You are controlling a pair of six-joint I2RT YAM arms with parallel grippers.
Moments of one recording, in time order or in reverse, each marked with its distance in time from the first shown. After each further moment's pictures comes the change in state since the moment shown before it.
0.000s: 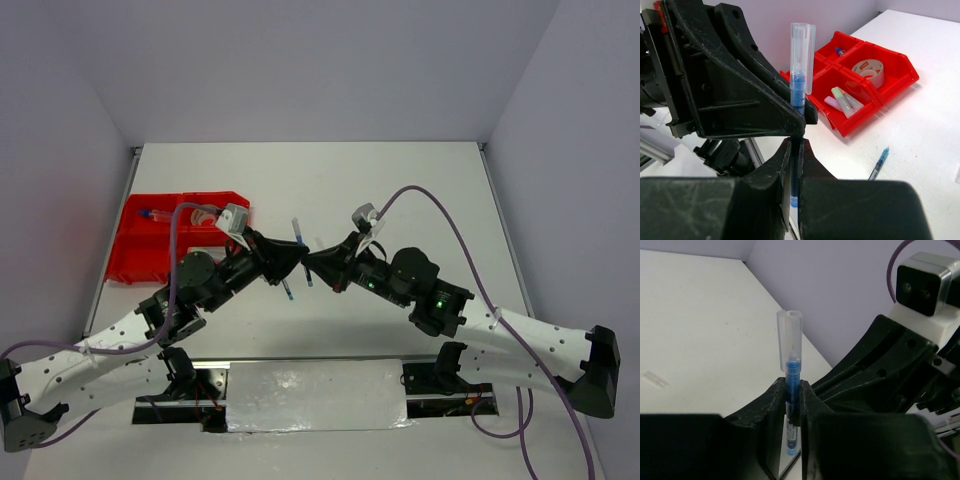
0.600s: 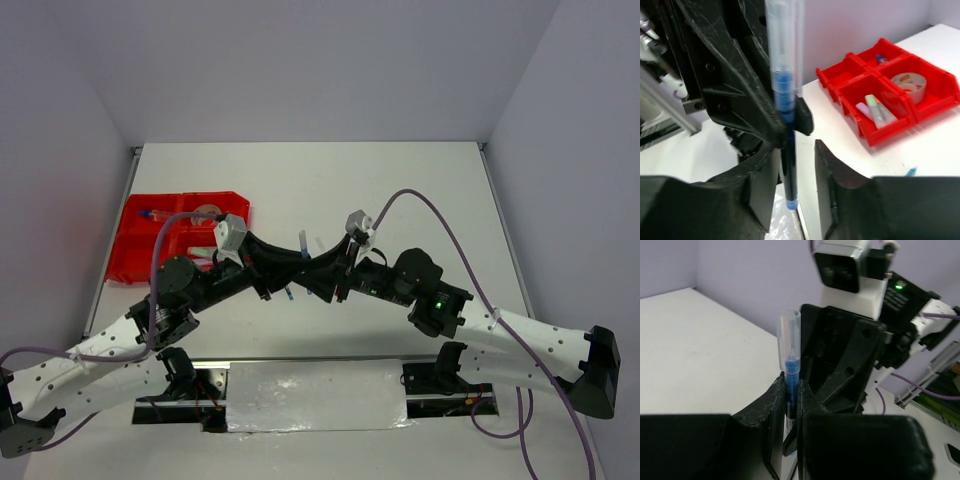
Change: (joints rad) left arm 0.001 -0.051 0.001 0.079 0.265 0.201; right arm -0.008 0.000 -0.019 0.084 -0.201 -0.045
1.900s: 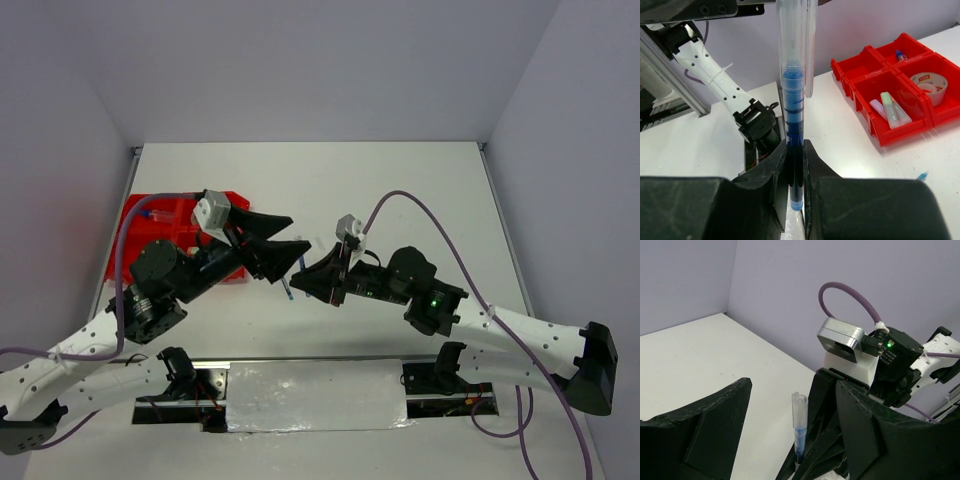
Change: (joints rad) left arm 0.001 0.028 0.223 -0.153 -0.098 0.057; right arm 0.006 0.032 0.010 0.007 -0.111 -0.041
